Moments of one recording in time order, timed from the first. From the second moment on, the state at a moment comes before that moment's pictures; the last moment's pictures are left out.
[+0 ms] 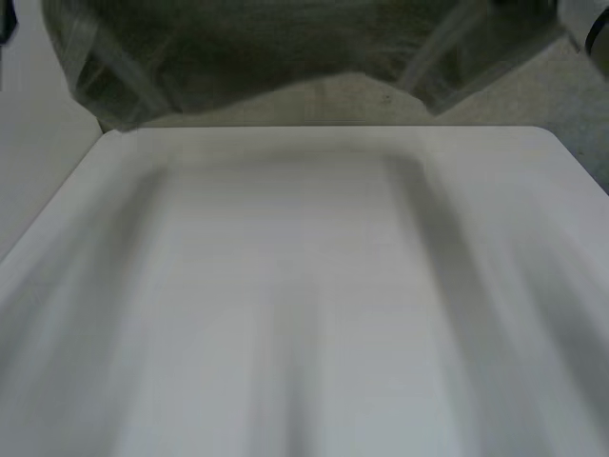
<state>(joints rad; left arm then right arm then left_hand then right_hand) 4.47 -1.81 -1.06 3.42 -1.57 3.27 1.92 -1.17 0.68 0.24 1.41 2.66 1.34 1.39 1.39 1.39 1.20 1.32 1.34 1.35 1.34 1.19</state>
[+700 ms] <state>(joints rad) 4.56 -1.98 -1.85 3.57 -1.29 3.82 1.83 -1.26 1.42 0.20 1.28 2.45 1.34 1.39 1.39 1.39 1.21 1.32 1.34 1.35 1.34 1.19</state>
